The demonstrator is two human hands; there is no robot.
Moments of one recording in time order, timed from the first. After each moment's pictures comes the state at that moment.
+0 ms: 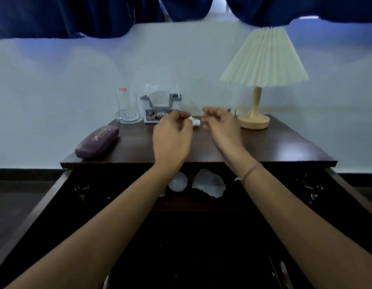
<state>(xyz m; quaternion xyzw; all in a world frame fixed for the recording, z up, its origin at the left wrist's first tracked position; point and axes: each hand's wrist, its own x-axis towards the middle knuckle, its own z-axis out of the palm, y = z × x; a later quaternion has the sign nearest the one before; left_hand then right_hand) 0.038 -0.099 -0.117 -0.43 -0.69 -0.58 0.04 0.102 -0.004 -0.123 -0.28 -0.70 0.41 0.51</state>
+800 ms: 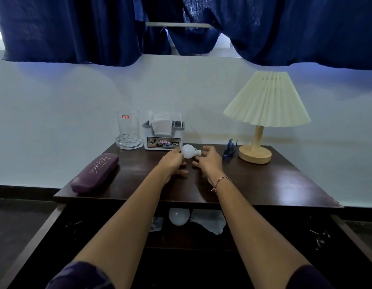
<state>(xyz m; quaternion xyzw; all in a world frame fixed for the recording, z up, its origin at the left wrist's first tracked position) -0.051 -0.002 -0.130 -0.34 -0.68 -0.56 -0.32 0.029 0.077 -0.150 -0.40 -0.61 0.53 0.42</state>
